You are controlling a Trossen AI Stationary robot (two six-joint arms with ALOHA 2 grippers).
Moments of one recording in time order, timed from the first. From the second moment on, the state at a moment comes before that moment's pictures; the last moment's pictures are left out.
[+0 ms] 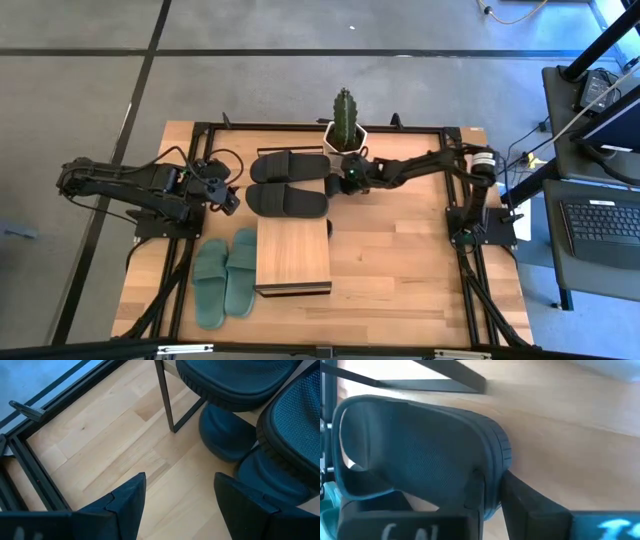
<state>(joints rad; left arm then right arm) -0.07 0.74 0.71 -1.07 -0.57 -0.75 -0.30 1.89 0.92 0.15 -0.11 1.12</state>
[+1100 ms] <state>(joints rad) -0.07 0.74 0.71 -1.08 -0.56 -0.75 -0.30 1.90 0.96 0.13 -0.13 1.12</state>
